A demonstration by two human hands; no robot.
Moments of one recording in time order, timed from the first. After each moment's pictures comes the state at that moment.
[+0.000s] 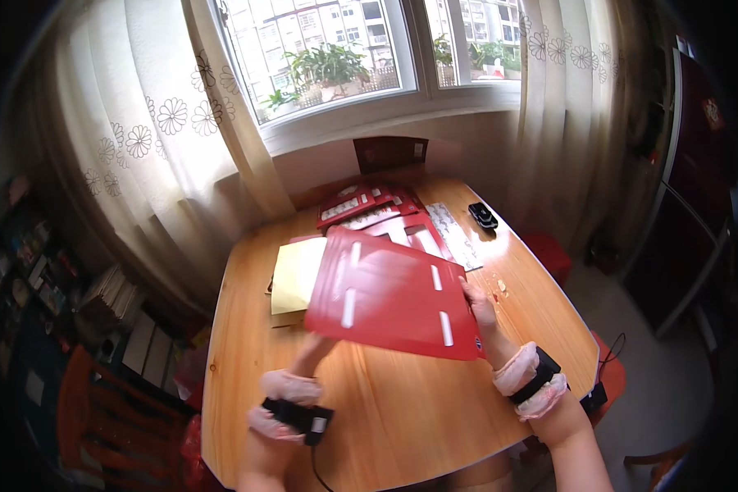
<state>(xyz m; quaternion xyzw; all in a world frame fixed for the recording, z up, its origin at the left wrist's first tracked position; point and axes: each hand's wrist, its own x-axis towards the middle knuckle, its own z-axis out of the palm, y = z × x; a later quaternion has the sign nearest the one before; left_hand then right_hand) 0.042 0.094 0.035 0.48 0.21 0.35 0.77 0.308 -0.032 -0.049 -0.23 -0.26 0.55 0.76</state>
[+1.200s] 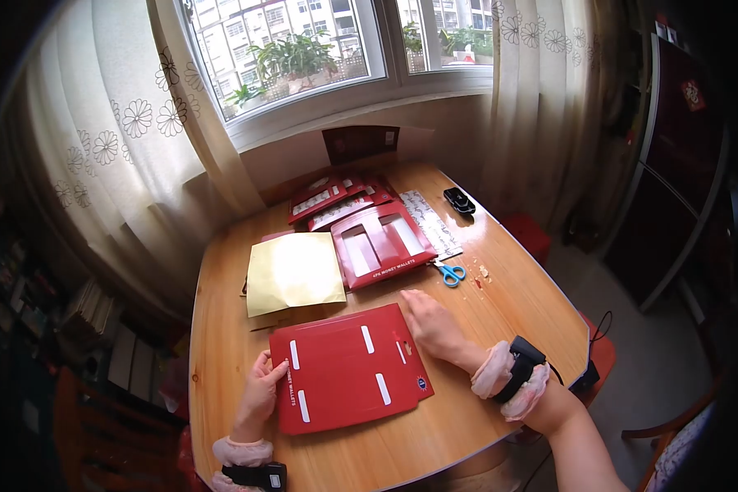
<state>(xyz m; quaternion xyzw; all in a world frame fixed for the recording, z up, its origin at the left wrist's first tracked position) -0.094 0.060 -0.020 0.48 0.32 0.38 0.73 0.255 -0.049 -0.035 -0.68 -0.63 0.02 0.36</state>
